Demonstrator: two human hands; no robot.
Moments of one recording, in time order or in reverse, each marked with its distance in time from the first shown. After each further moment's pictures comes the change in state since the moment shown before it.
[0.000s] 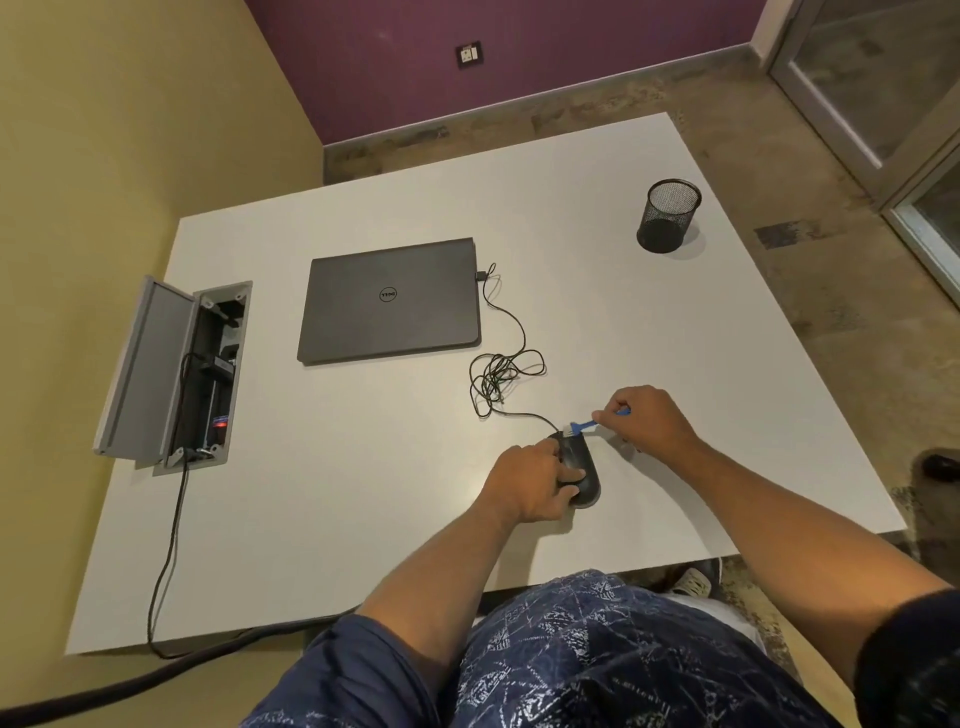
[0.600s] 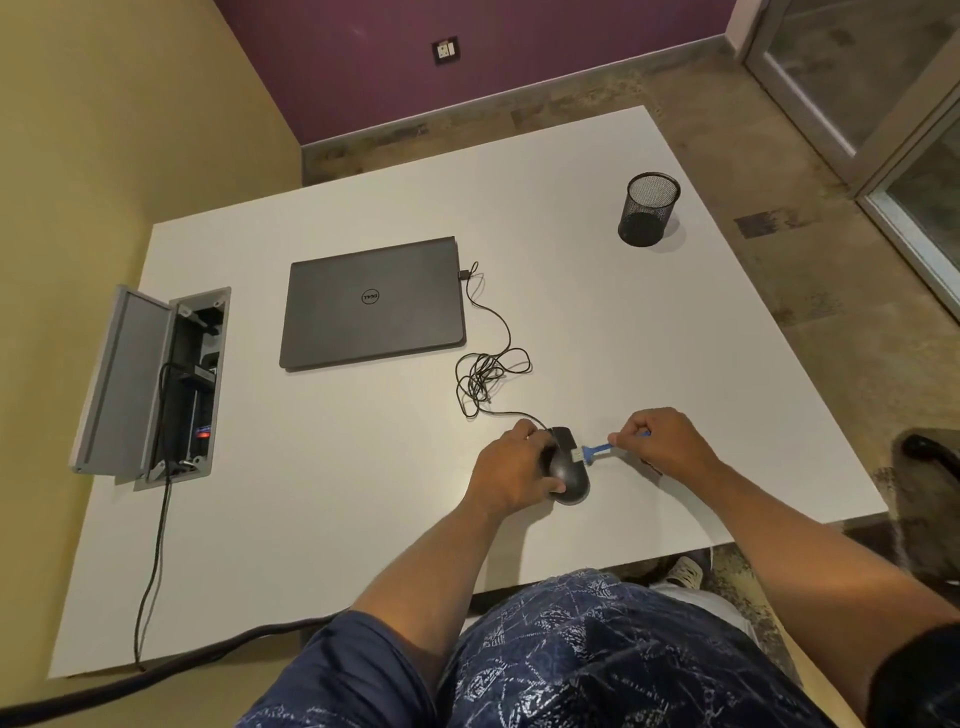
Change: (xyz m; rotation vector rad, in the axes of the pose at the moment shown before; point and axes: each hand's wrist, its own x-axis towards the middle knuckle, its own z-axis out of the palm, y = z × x) left_hand 0.008 -0.011 0.010 -0.266 0.155 -0.163; right_hand -0.027 0.045 -0.011 0.169 -0.042 0.073
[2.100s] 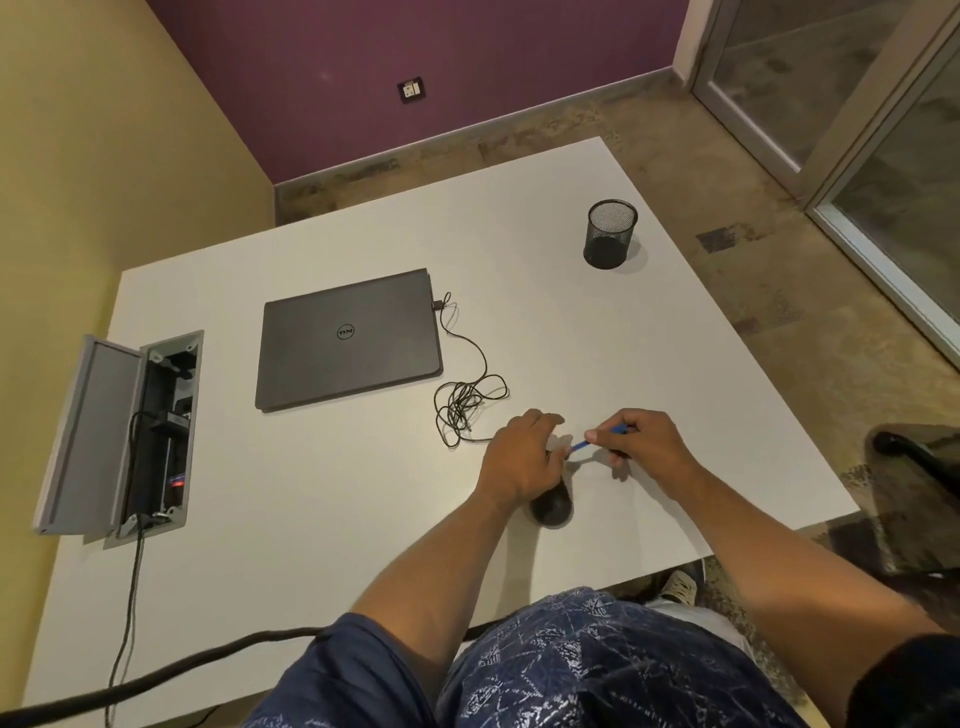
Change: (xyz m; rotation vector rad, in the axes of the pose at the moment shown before) left_hand 0.037 0.043 -0.023 -0.055 0.154 0.099; right_hand 0.001 -0.006 -0.011 0.463 0.052 -0.082
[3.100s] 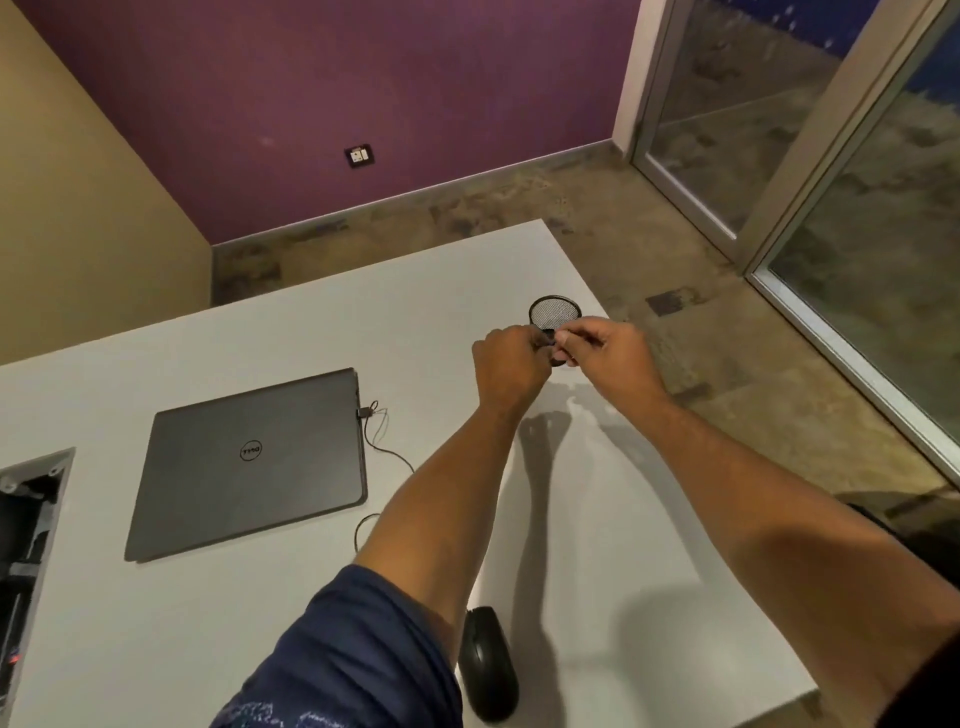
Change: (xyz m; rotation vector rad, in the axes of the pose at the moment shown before) left_hand 0.282 0.068 -0.075 -0.086 0.344 -0.075; right_hand 0.198 -0.159 -0.078 -0.224 0.298 -0.439
